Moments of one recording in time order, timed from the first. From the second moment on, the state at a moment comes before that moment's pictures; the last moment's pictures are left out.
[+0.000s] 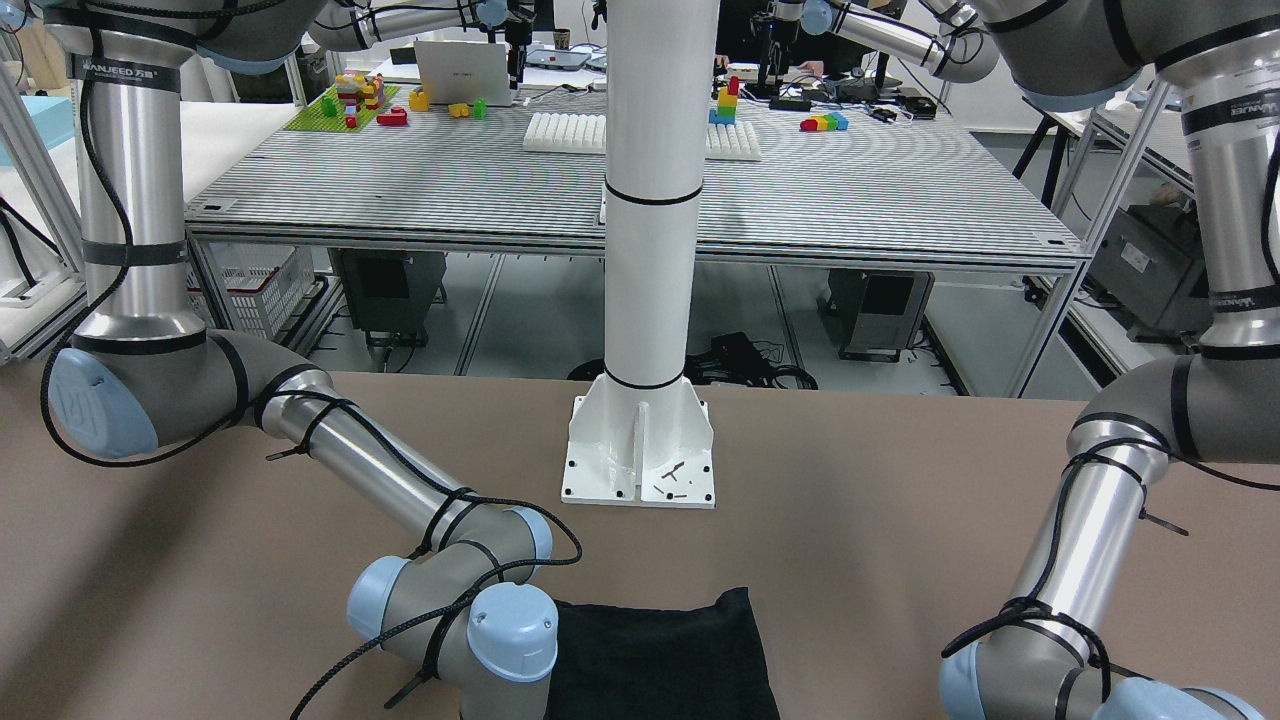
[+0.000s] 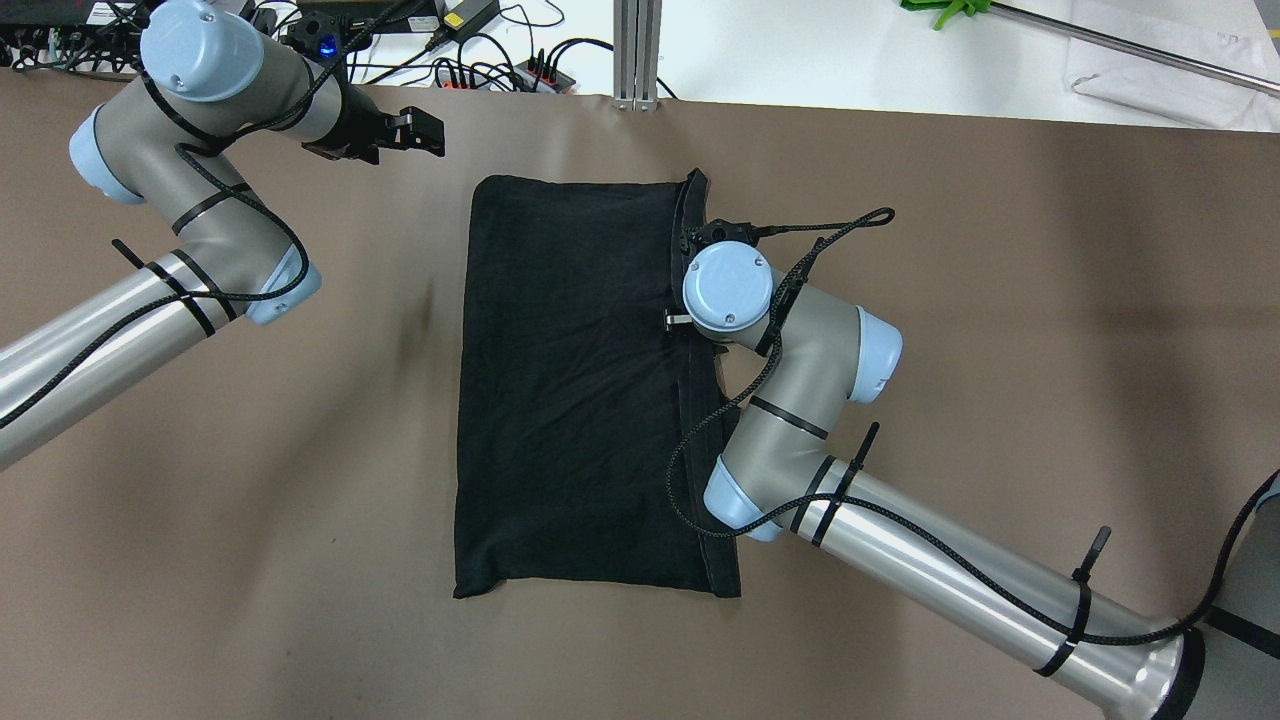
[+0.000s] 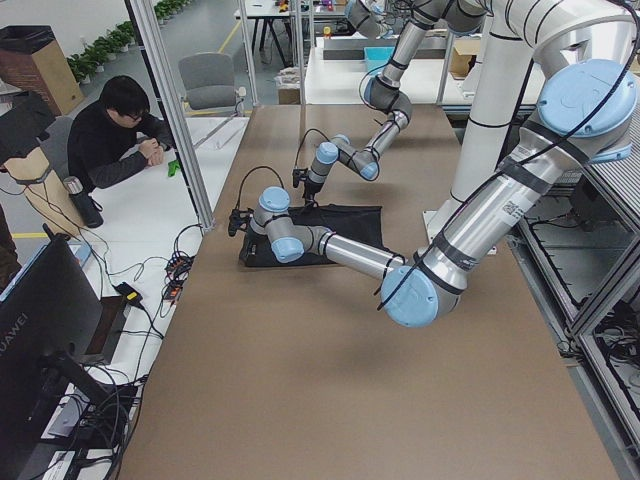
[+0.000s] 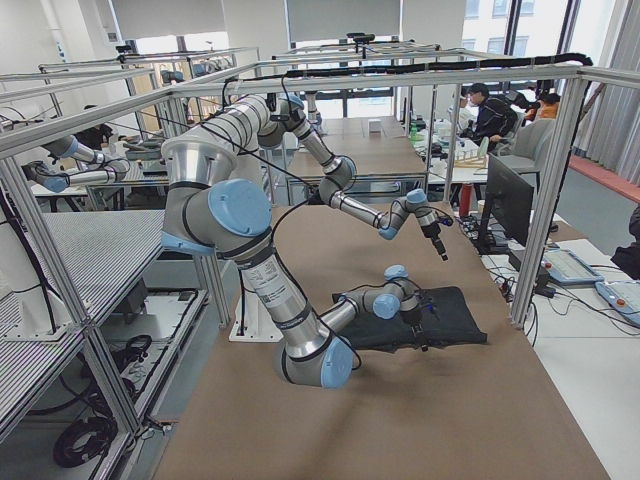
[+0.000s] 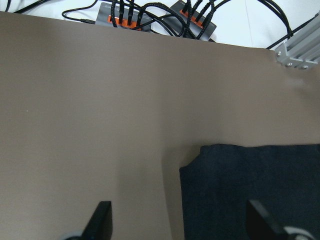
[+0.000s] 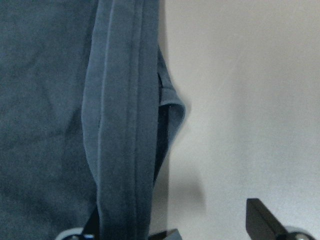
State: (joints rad) left arm -1.00 -2.32 -1.14 -2.33 -1.98 -1.08; right arm 0.65 -0.75 1.25 -1.31 1.60 1.03
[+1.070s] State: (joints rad) left arm -1.00 -2.32 -1.14 -2.33 -1.98 -1.09; right arm 0.70 -0.86 1.34 -1.31 1.65 0.92
